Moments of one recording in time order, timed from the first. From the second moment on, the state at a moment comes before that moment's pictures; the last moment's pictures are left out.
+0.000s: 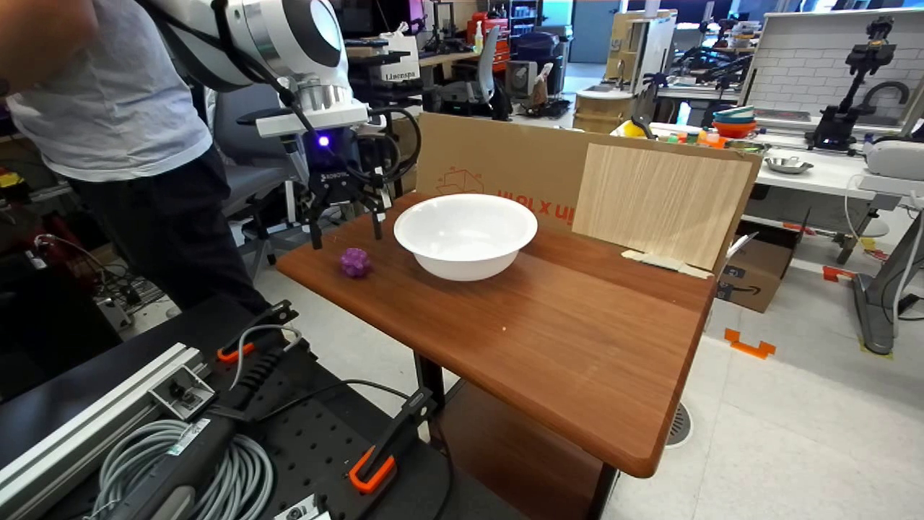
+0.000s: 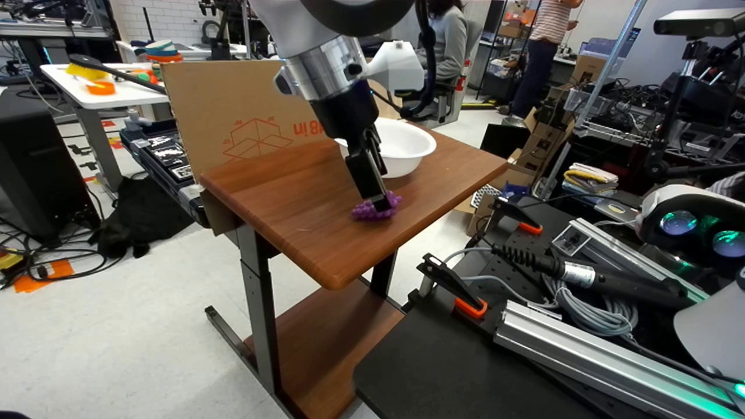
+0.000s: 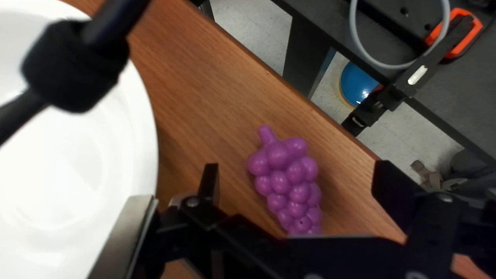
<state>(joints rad) 0.26 0.47 0.13 -2.04 -0.37 2.04 -0.15</state>
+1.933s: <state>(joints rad) 0.23 0.45 0.13 -2.20 -0.42 2.36 -0.11</state>
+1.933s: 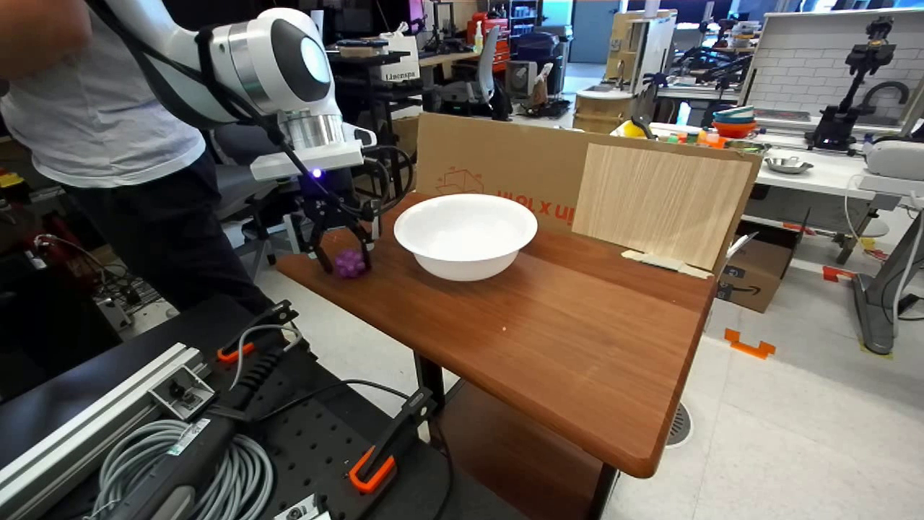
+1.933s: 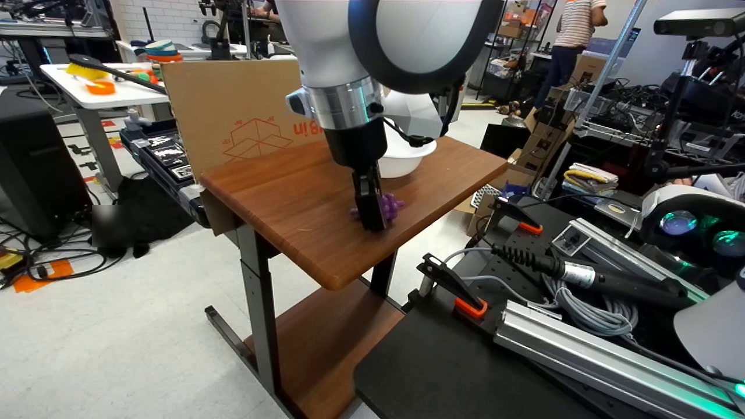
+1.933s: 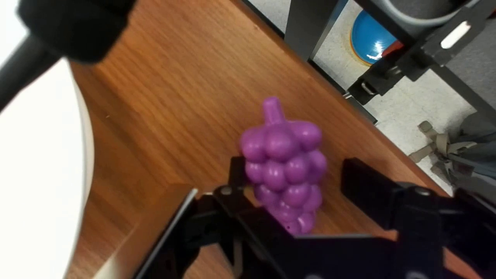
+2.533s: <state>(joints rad) 0.23 0.40 0.13 -2.24 -0.42 2.36 -0.11</state>
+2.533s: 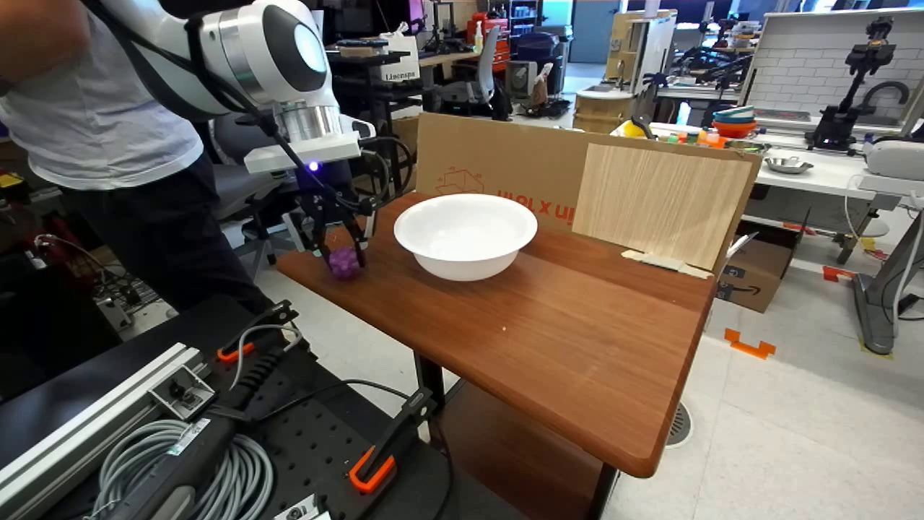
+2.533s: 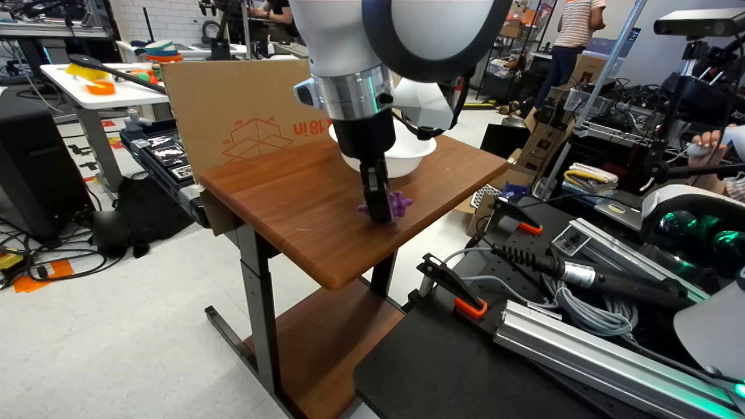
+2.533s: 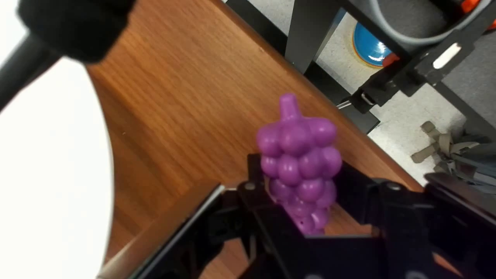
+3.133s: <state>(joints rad) 0.05 0.13 0.09 -2.41 -0.12 2.40 -0.19</state>
